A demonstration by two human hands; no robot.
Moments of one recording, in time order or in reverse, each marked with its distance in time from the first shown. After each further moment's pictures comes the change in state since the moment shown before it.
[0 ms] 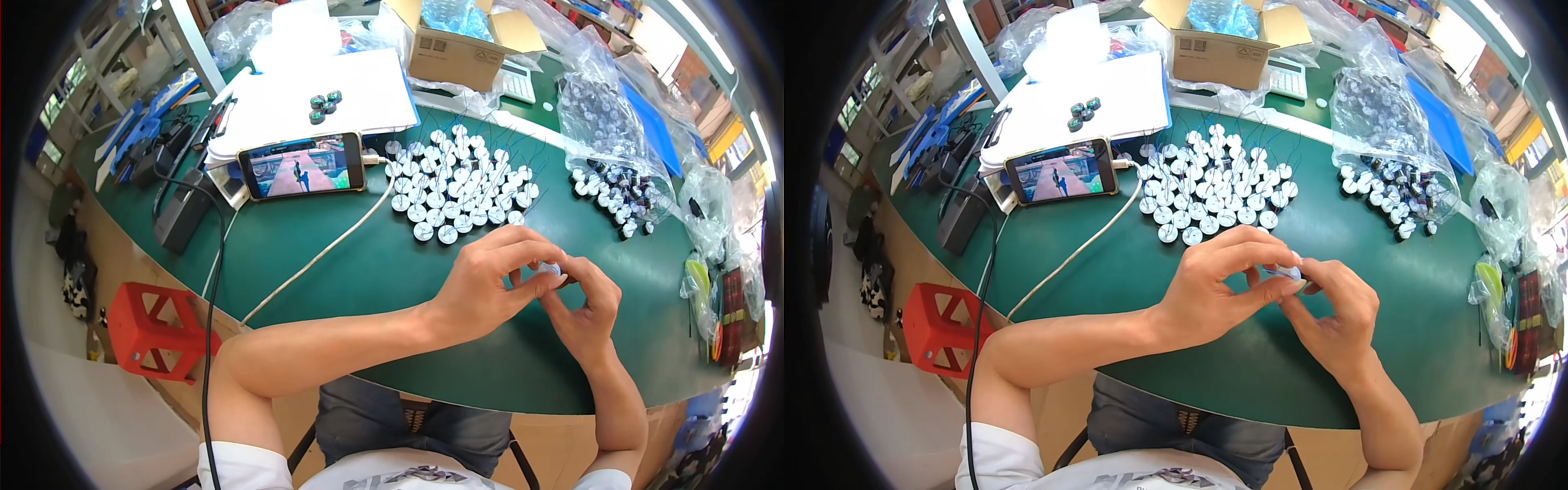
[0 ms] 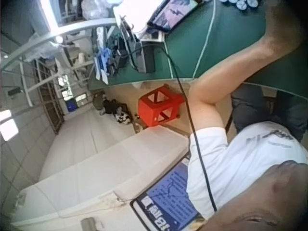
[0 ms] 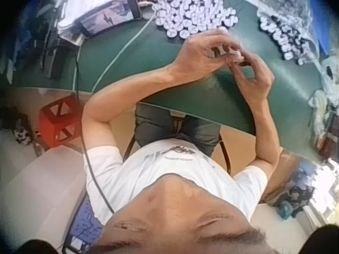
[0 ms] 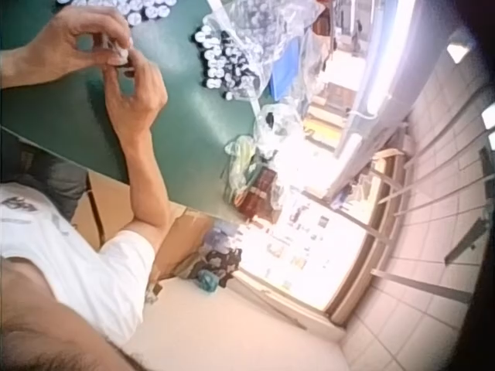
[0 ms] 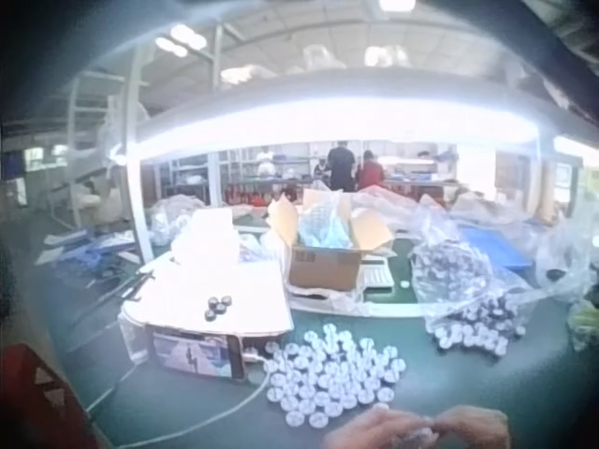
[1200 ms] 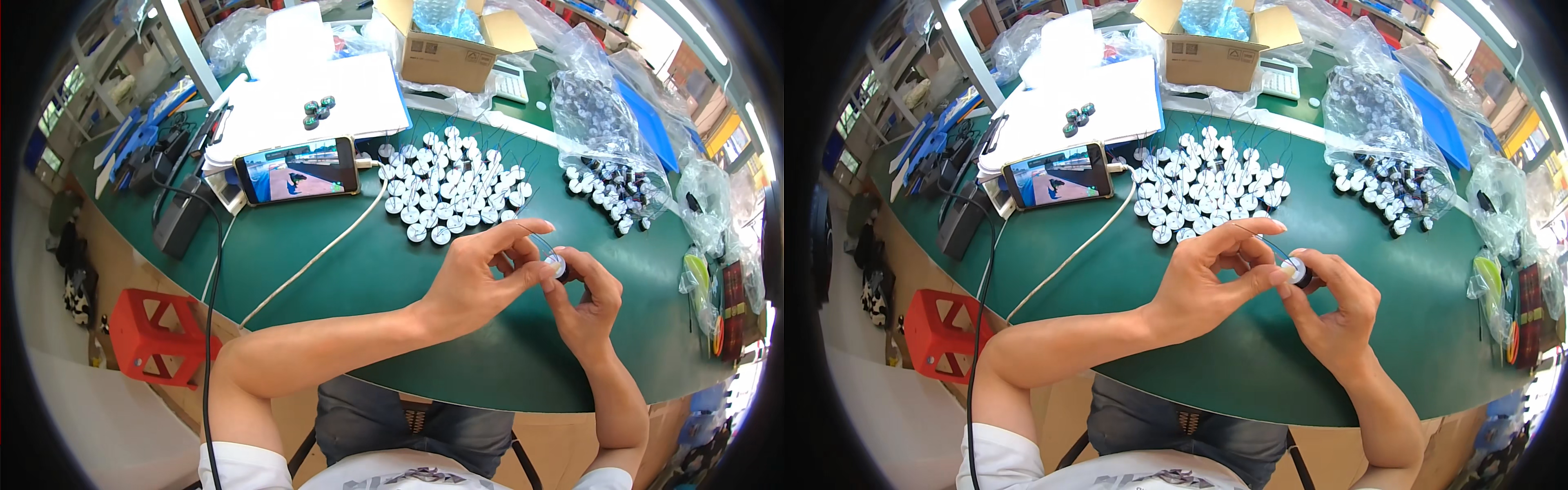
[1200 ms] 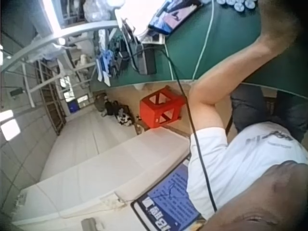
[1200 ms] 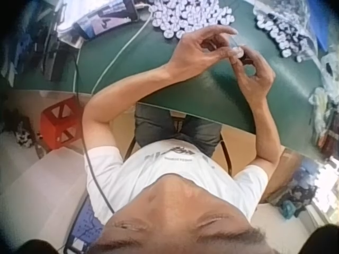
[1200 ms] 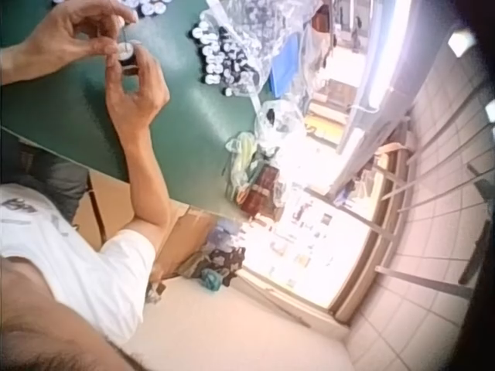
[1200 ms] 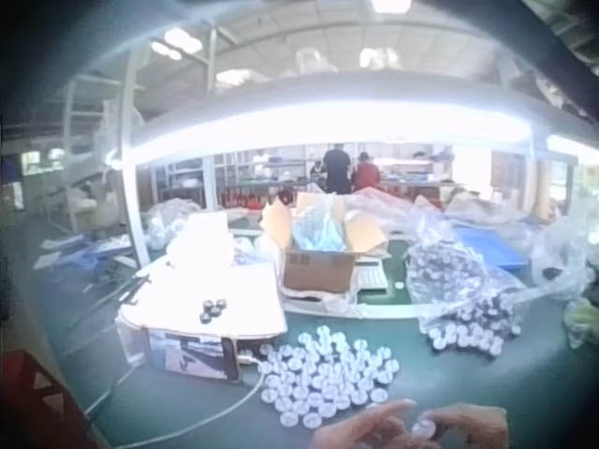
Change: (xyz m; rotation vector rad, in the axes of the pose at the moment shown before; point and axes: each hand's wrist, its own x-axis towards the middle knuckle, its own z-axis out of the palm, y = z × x) left_hand 0.001 0.009 -0.003 -0.177 -0.043 -0.302; right_hand 0.000 -0.002 -0.002 0.077 0.093 0.047
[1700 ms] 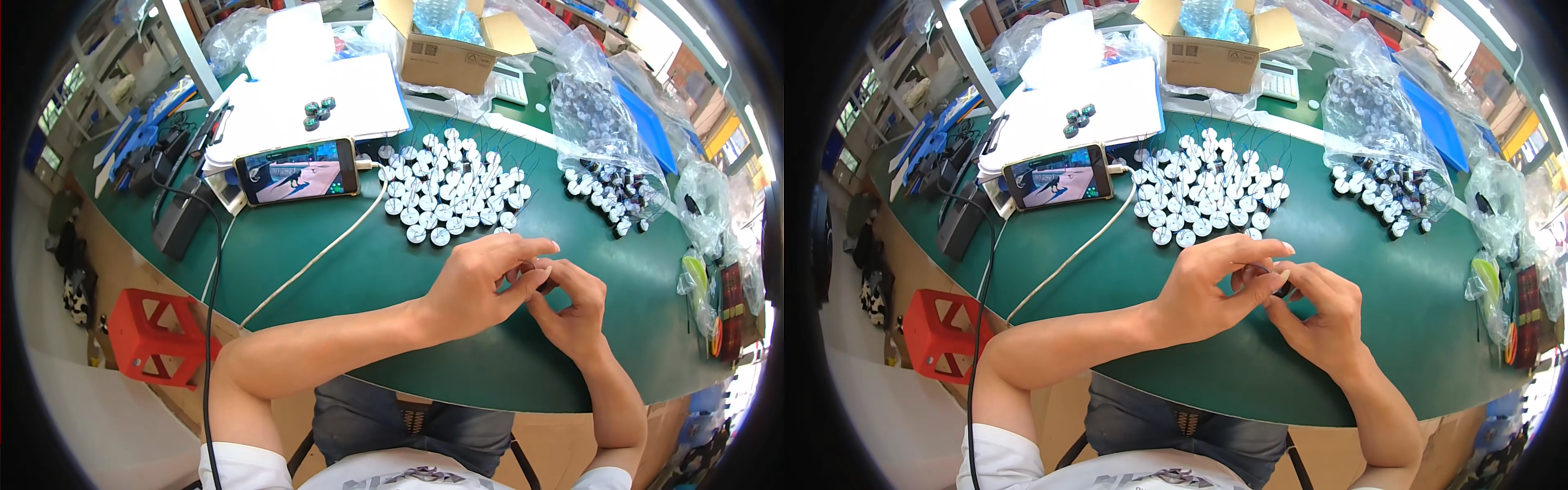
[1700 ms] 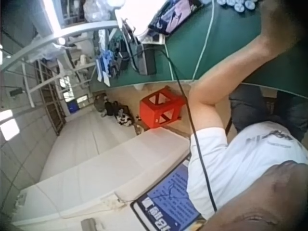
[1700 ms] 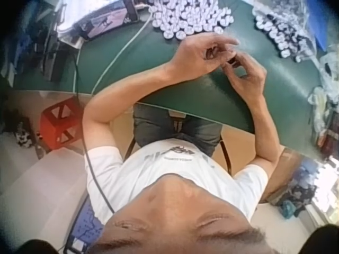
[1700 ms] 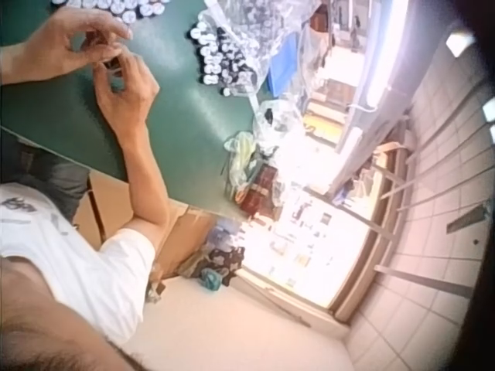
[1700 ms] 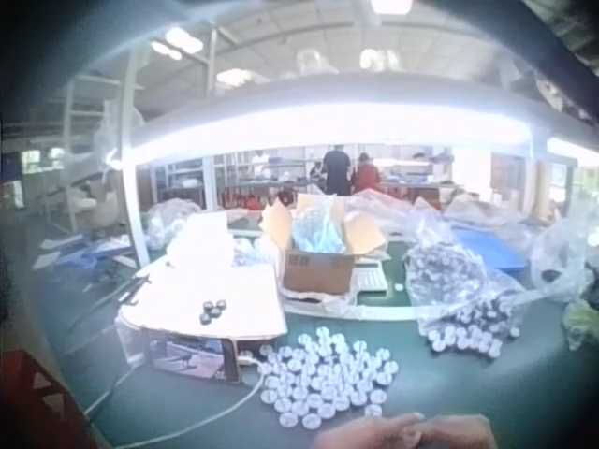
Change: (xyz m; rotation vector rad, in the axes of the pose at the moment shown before) left_hand 0.002 -0.010 0.003 0.260 0.052 0.299; right_hand -0.003 0.003 0.004 0.012 -0.154 -0.012
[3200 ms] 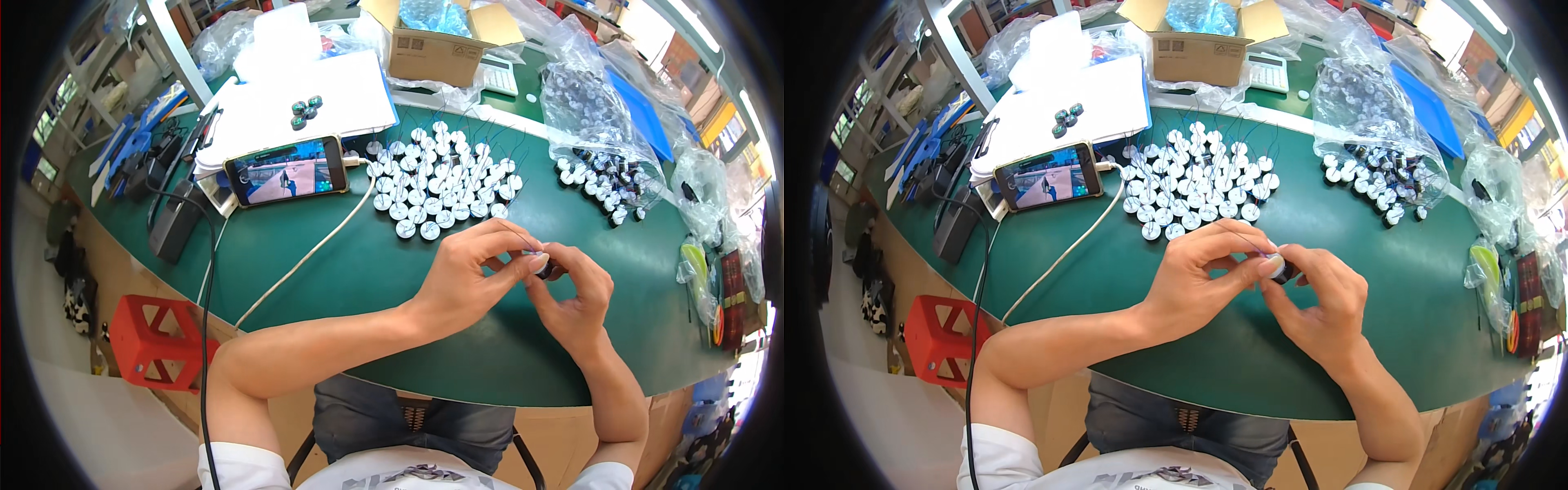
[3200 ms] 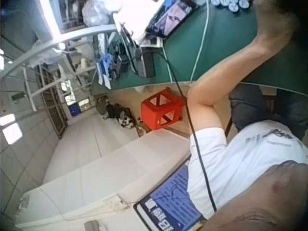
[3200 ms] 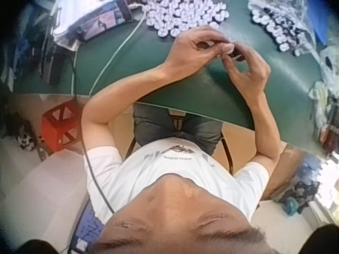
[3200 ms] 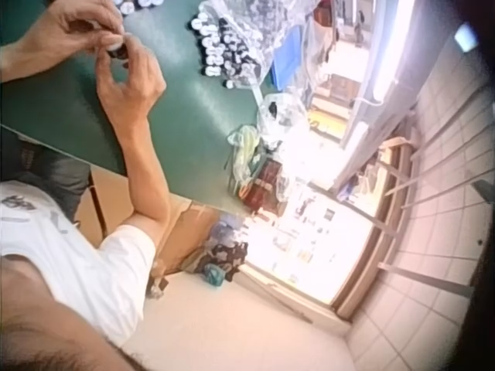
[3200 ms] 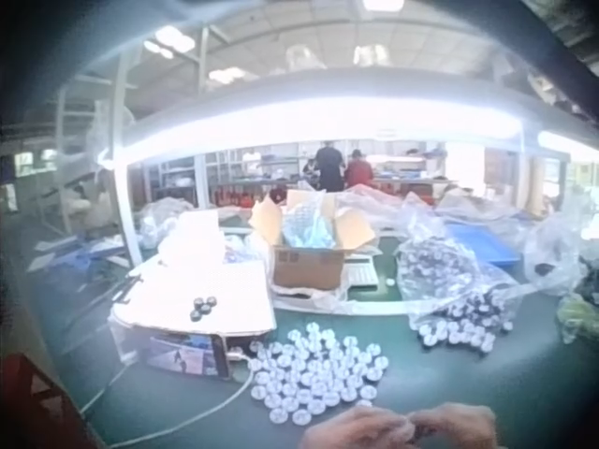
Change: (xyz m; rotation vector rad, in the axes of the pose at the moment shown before) left_hand 0.000 0.007 0.001 -0.209 -0.018 -0.224; right_hand 0.001 -0.003 -0.002 -0.148 0.133 -0.051
